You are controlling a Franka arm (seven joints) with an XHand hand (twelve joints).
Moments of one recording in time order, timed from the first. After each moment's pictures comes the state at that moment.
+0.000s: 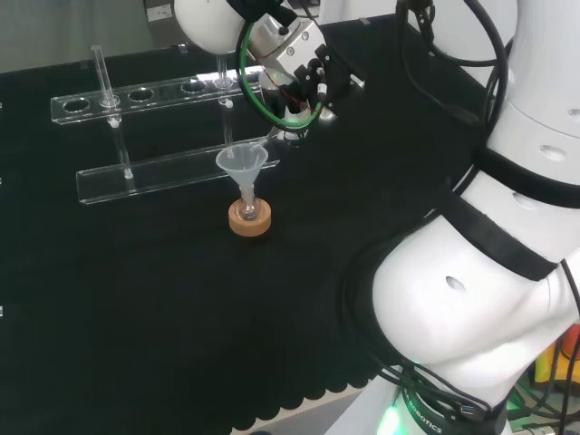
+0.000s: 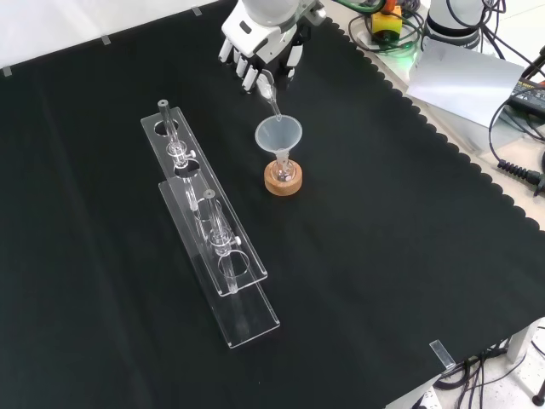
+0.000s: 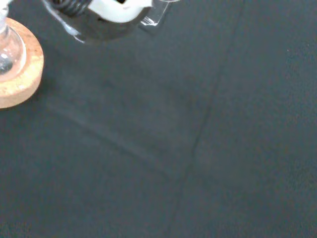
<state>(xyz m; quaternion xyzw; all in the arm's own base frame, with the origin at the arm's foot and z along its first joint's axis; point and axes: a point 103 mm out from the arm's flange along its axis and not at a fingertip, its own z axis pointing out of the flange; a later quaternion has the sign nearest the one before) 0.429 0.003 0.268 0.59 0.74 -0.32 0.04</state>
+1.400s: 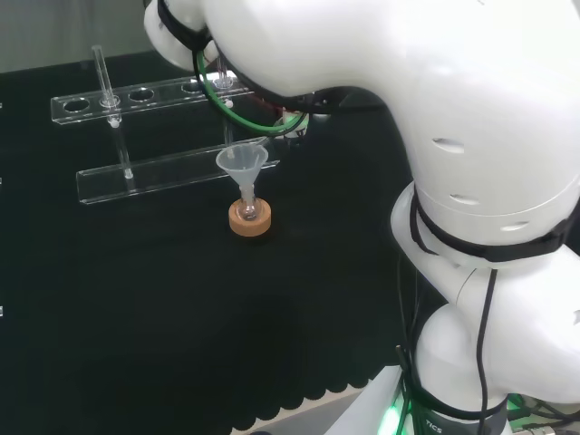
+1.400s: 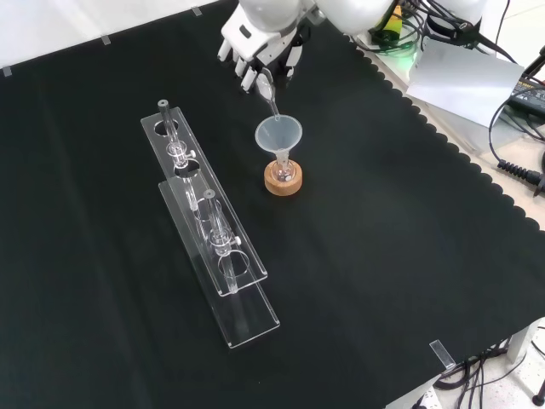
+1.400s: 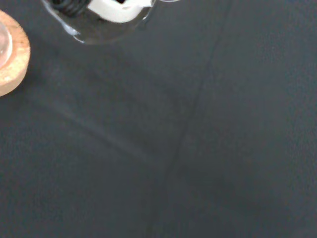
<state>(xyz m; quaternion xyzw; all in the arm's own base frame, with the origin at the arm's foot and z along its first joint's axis) 0.432 0.007 0.271 0.59 0.72 -0.35 0.05</state>
